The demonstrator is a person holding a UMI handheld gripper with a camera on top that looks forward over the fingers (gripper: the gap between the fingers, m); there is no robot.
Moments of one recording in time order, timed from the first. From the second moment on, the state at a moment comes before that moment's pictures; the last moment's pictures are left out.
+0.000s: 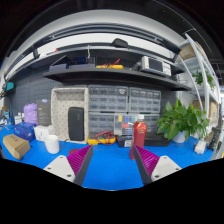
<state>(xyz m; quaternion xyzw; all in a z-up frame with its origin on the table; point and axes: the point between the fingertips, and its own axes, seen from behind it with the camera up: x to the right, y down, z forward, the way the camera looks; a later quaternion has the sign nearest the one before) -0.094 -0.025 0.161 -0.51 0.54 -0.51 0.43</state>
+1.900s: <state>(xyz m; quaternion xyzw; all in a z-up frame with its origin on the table) 0.150 0.080 0.177 -0.71 0.07 -0.70 0.11</state>
